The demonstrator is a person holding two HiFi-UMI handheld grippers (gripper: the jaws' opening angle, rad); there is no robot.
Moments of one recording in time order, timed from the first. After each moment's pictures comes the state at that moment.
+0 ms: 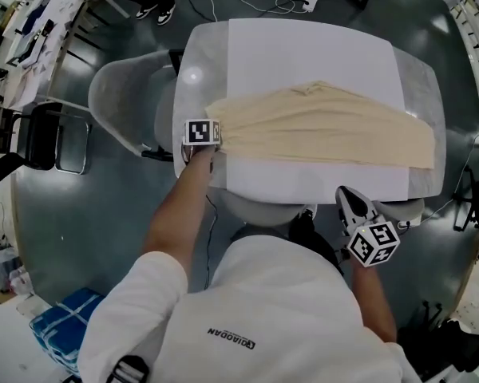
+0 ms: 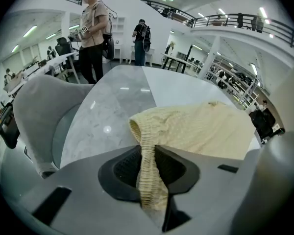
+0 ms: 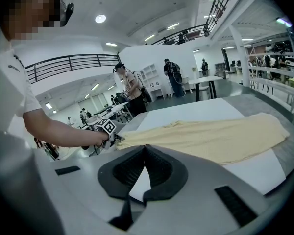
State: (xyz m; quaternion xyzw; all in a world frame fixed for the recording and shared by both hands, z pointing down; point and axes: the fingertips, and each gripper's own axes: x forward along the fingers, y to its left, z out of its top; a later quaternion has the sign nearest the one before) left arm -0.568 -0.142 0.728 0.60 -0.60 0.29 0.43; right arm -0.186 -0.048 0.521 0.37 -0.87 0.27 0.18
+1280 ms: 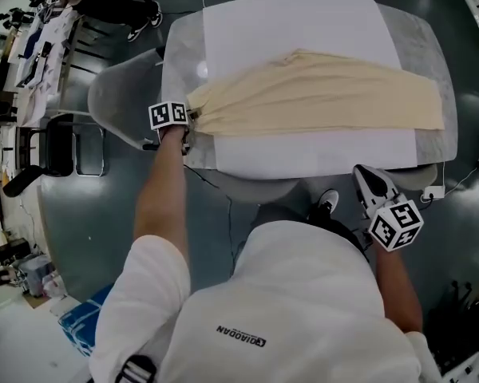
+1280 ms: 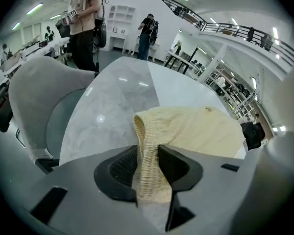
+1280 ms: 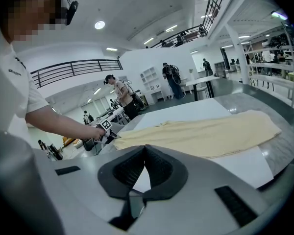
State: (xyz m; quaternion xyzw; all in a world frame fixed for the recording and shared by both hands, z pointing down) left arm -0.557 -0.136 0.731 0.60 -0.57 0.25 0.50; right arm -0.074 -0.043 0.521 0.36 -0.88 0.28 0.15
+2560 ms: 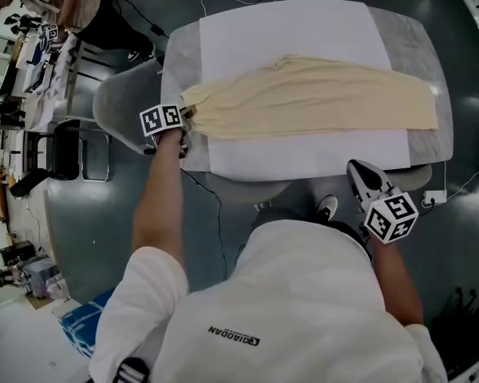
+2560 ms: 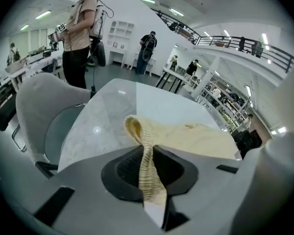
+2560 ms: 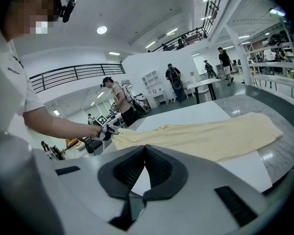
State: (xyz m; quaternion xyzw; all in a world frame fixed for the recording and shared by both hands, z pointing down) left arm -0.510 -0.151 0.654 0.62 -0.60 0.19 0.46; right arm -0.039 -0.050 0.520 0.35 -0.89 0.27 0.13
